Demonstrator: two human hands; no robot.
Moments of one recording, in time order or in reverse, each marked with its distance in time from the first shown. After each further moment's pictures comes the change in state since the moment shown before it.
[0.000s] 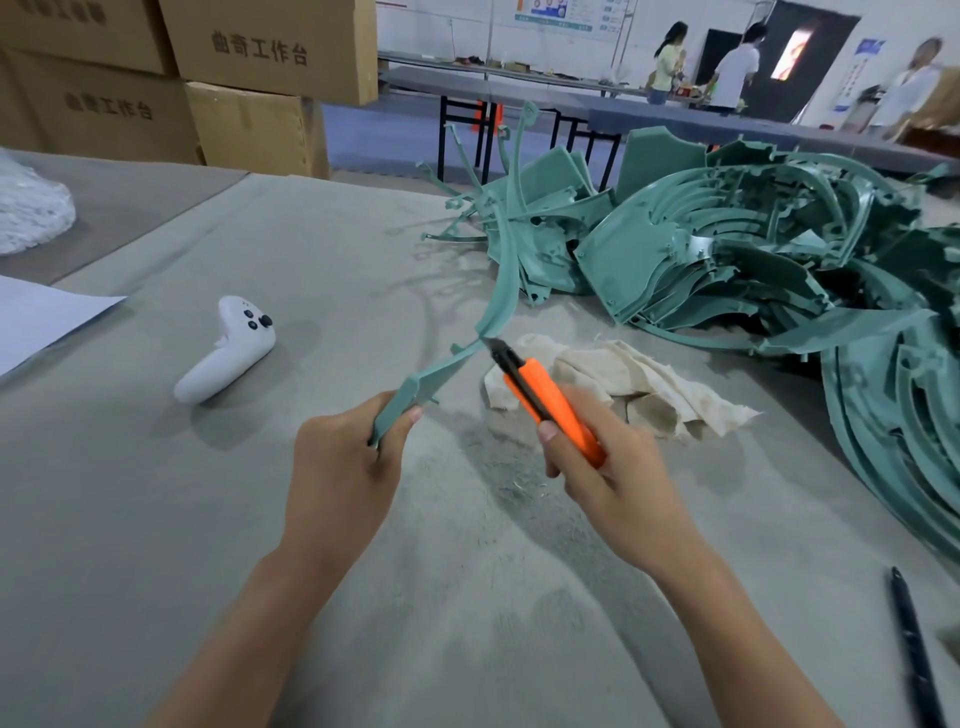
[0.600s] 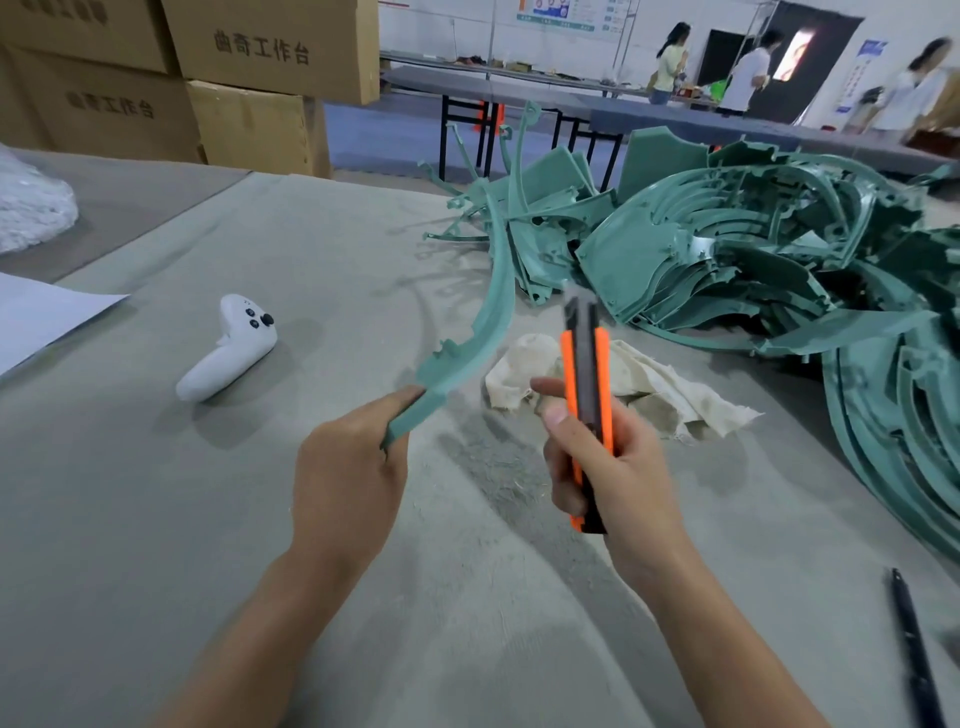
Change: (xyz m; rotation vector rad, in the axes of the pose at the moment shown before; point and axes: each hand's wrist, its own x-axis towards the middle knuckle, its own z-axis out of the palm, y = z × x) left_hand -0.003 0.003 0.004 0.135 -0.008 -0.043; right_hand 0.001 -0.024 0.009 0.687 0.124 0.339
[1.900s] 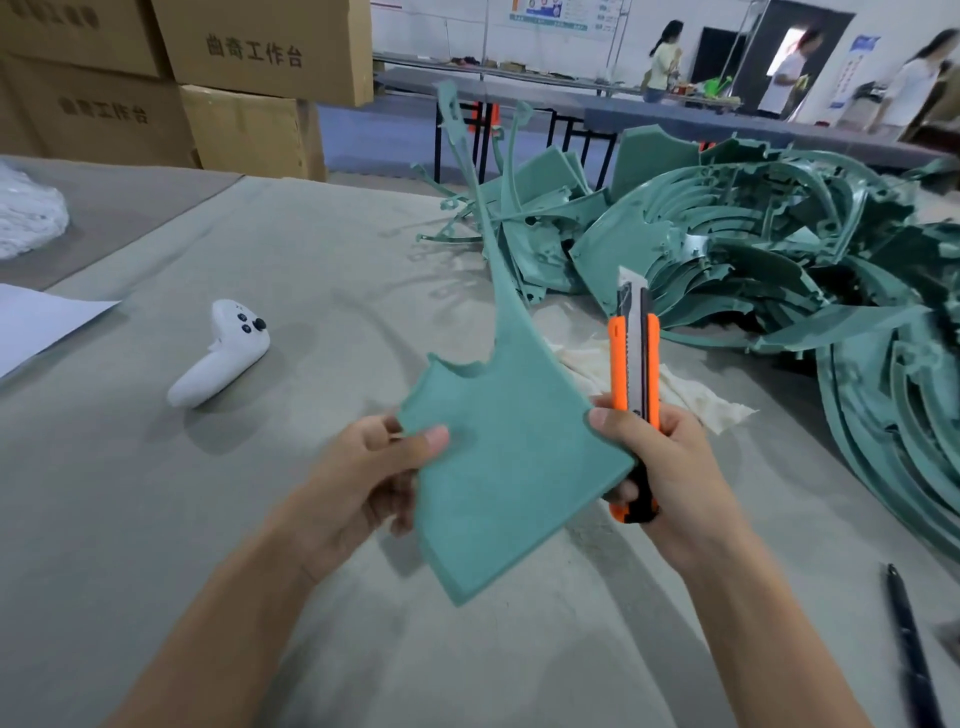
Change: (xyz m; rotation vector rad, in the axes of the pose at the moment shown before) left_hand 0.008 0.009 -0.014 -1.112 -0.654 -0.739; right_hand 0.006 -0.013 -0.029 0.082 0.079 0.171
